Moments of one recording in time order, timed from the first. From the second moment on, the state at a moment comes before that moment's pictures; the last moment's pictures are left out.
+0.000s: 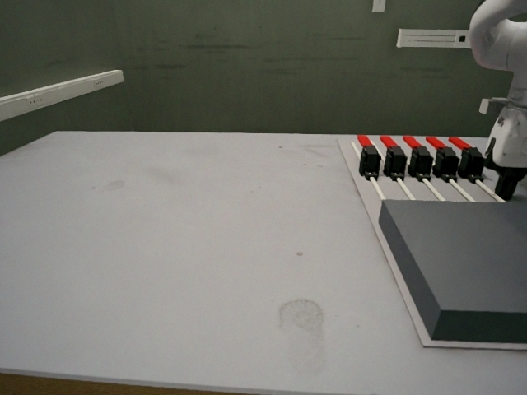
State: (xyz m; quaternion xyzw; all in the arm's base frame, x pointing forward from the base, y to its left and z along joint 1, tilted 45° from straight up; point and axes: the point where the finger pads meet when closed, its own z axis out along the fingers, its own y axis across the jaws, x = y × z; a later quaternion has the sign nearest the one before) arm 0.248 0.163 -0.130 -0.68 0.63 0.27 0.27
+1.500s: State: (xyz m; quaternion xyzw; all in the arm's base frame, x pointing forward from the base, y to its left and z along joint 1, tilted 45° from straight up) arm 0.280 0.165 -0.129 -0.68 0.63 0.27 0.27
